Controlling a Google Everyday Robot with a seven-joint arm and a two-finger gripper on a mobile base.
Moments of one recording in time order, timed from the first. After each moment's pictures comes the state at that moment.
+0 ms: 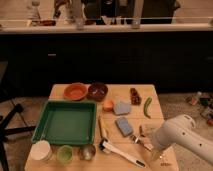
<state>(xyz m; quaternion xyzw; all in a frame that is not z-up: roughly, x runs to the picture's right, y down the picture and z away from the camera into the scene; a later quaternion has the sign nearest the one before) 0.227 0.304 0.748 -0.30 -0.13 -0.03 0.94</state>
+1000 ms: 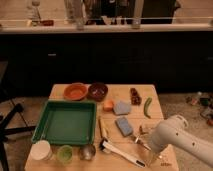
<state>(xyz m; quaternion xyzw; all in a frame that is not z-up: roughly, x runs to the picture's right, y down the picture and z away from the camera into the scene) 0.217 0.318 0.754 -0.32 -0.13 -0.05 0.94</state>
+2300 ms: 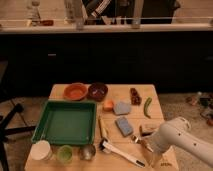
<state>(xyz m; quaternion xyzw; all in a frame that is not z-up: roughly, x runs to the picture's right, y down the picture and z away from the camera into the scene) 0.231 0.331 0.768 -0.33 -0.13 -0.03 0.93</state>
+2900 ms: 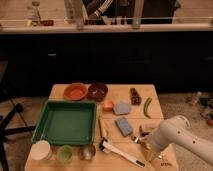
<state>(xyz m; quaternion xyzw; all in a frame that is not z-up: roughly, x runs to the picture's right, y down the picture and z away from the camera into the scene) 0.229 0.325 0.772 -0.33 -0.14 -0.03 0.93</state>
